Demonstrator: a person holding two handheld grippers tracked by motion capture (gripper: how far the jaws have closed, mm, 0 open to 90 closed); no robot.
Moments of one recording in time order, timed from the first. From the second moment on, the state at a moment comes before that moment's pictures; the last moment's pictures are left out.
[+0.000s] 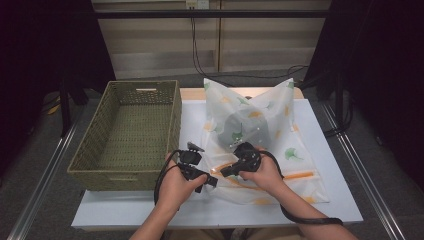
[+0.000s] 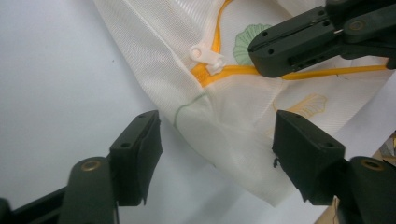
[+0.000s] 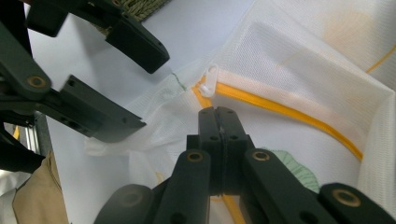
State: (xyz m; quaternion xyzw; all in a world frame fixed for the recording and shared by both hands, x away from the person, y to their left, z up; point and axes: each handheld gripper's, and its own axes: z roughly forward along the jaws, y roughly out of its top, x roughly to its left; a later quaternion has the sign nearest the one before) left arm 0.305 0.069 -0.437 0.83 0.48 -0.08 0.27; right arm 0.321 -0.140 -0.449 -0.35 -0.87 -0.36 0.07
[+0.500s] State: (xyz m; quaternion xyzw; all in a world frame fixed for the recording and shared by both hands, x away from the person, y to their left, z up) left arm 0.314 0.067 -0.450 0.83 0.48 -0.10 0.28; right arm 0.322 -0.146 -0.441 -0.35 -0.86 -0.37 0.06
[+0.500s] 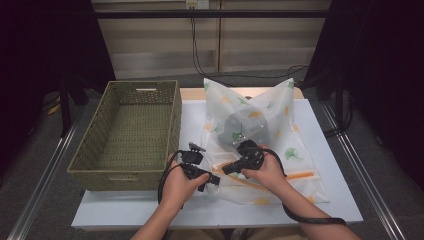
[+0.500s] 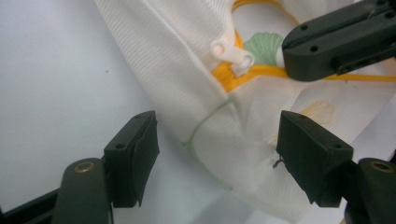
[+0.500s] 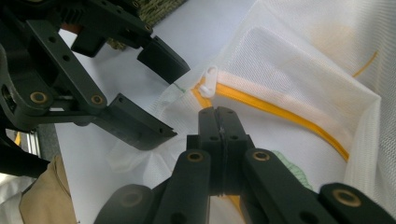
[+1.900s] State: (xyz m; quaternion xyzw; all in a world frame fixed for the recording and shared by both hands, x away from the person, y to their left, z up) left arm 0.310 0.065 -0.439 0.84 0.45 -0.09 0.28; right arm 0.343 -0.115 -0.435 -0.40 -0.83 -0.39 0.08
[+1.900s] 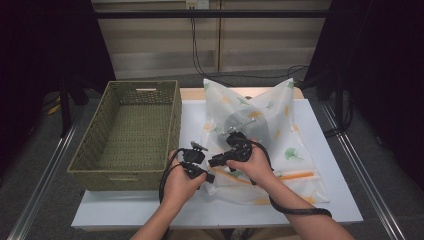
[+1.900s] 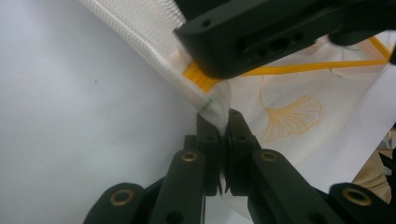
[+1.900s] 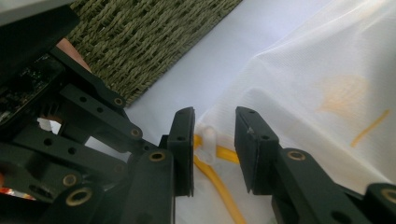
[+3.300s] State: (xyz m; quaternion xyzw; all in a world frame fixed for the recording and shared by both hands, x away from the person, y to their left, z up) left arm 0.309 0.067 -0.438 0.84 0.45 -0.09 0.28; right arm 0.350 -0.111 -0.448 -0.43 -0.80 -0.40 0.13
